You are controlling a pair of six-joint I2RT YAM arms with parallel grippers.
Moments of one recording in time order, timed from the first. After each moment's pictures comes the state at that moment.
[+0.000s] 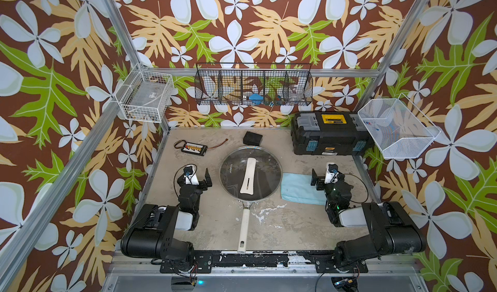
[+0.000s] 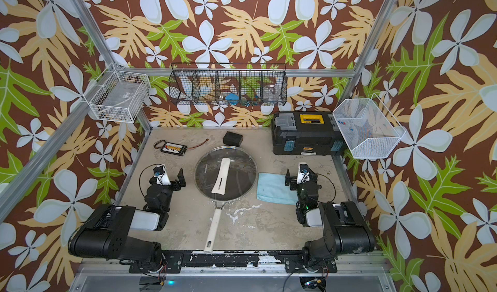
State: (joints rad) left arm -0.09 1.45 0.16 1.18 -0.21 -0.09; right arm 0.04 1.48 0.20 1.14 0.08 -0.07
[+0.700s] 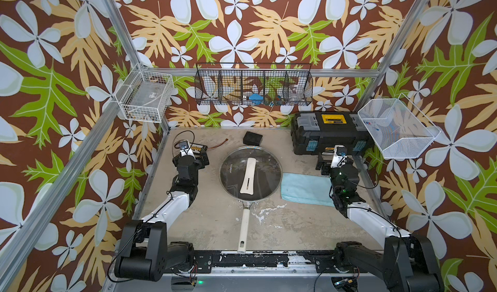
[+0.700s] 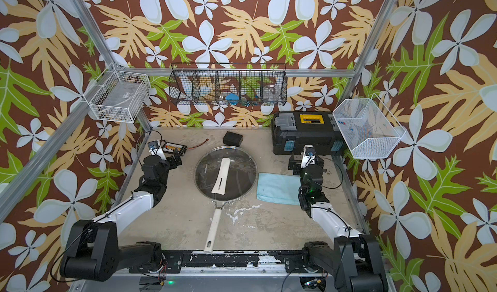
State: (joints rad) left arm -0.08 1.27 0.64 0.40 -0.31 -0.17; right arm 0.08 1.15 0.51 0.50 0.20 -0.04
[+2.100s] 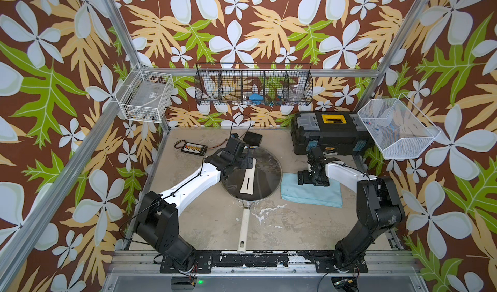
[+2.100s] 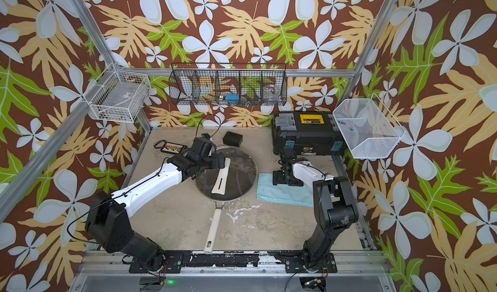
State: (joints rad) left arm -0.57 1.57 1.25 -0.48 -0.17 -0.49; right arm 0.19 1.72 1.06 -0.65 0.09 0.26
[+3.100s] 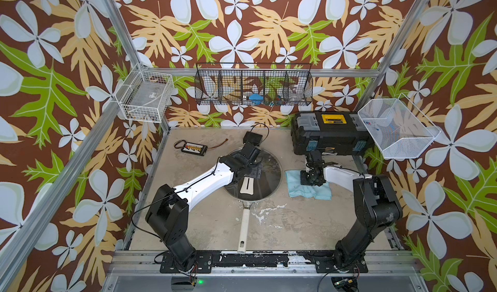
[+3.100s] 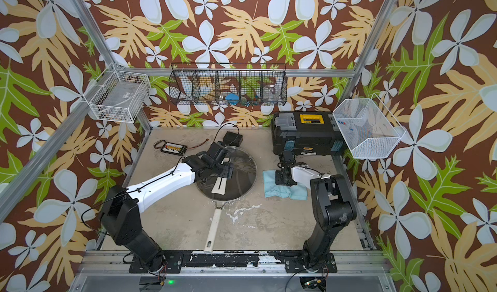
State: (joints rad) left arm -0.69 1.67 1.33 -0.63 -0.21 -0.43; right arm 0.19 1.76 0.99 -0.46 0.07 0.24
